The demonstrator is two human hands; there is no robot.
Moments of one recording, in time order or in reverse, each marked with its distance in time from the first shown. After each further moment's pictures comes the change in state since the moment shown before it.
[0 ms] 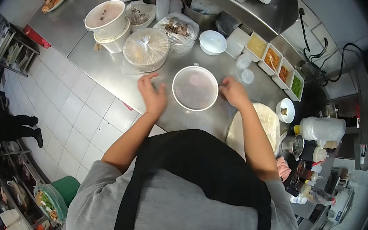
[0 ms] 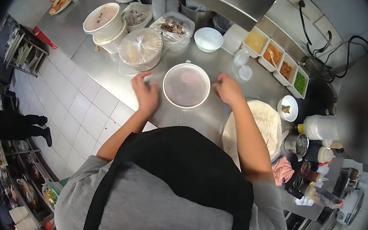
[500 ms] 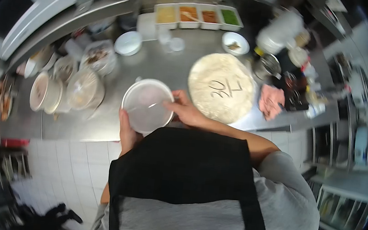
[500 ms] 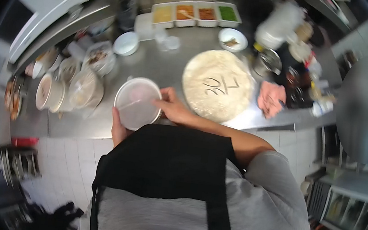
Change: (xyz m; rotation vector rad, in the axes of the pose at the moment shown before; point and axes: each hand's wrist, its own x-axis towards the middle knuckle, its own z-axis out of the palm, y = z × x) left_hand -0.046 0.064 -0.036 -1.157 -0.837 -0.824; right_hand -0.150 -0.055 0.062 1.426 0.189 0.182
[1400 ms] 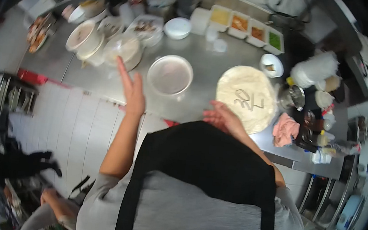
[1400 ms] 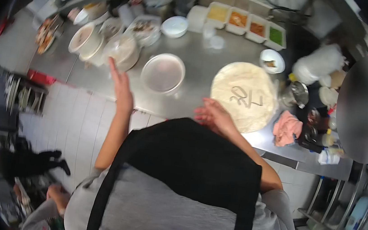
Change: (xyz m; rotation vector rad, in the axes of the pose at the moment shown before) left_hand -0.024 0.054 0.030 0.981 0.307 0.851; right_hand -0.045 0.006 -0.077 0.108 -0.172 0.244
